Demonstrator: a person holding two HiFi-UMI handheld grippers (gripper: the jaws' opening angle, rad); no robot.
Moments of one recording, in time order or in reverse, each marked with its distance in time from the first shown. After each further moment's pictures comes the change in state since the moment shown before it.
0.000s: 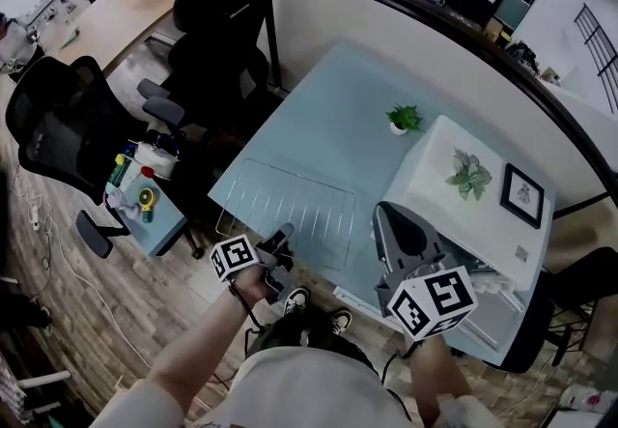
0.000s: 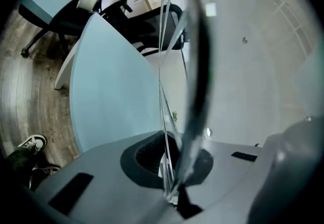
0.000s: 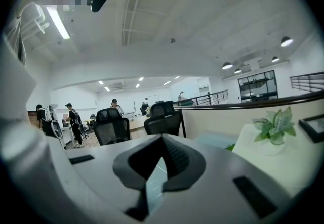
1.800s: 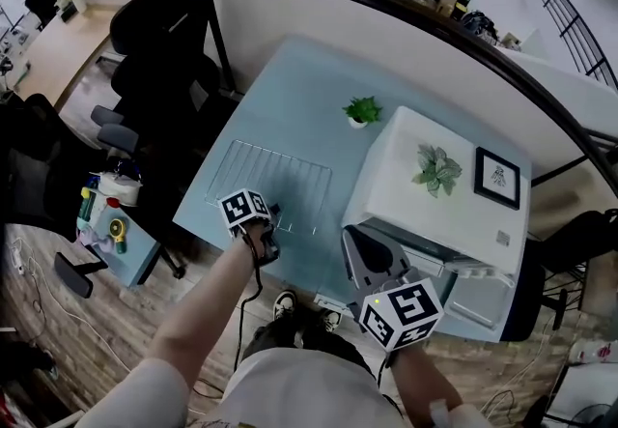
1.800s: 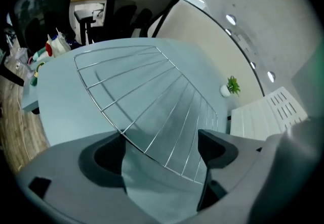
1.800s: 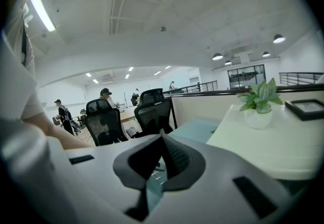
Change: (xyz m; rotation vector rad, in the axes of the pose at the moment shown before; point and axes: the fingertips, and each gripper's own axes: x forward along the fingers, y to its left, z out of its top) left arm 0.109 0.076 0.038 0.388 0.292 0.719; right arm 0.001 -0.027 -0.055 0.054 0.129 -0.110
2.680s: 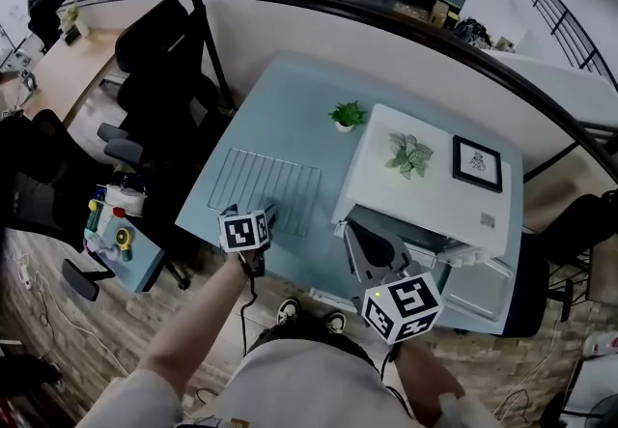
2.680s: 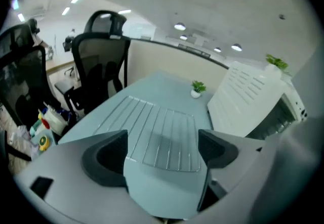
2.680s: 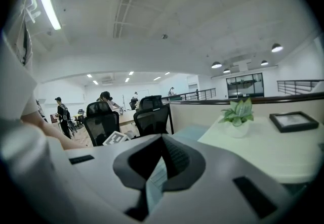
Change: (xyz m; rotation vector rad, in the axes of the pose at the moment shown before) left arm -0.096 -0.054 0.007 0.522 -0.316 0.018; right arm -0.057 -0.007 0.013 -0.046 -0.069 -0.032
